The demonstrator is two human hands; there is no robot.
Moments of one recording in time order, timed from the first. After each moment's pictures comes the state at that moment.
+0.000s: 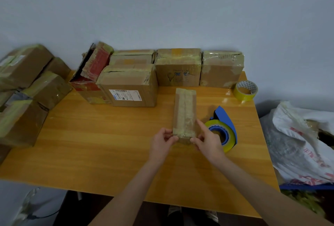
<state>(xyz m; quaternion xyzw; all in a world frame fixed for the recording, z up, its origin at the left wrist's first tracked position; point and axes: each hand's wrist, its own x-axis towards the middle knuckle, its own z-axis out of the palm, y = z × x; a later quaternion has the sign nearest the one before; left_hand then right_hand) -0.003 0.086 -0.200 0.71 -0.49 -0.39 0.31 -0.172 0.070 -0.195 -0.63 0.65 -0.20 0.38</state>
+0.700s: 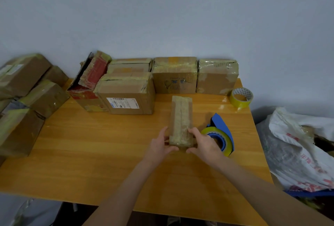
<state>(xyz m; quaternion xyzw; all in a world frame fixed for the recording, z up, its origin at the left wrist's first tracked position) 0.006 0.068 -0.198 0.67 -0.61 -0.38 0.18 -0.176 0.055 -0.182 -0.74 0.59 -0.06 0.32</state>
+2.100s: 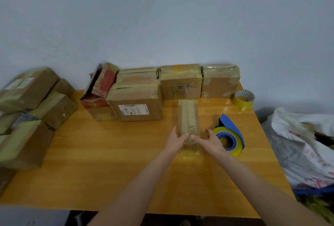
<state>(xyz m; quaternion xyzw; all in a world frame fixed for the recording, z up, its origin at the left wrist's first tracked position) 0.000 0.054 -0.161 0.67 -0.45 -0.53 0.25 -0.141 0.061 -0.176 -0.42 0.69 -0.26 0.52</state>
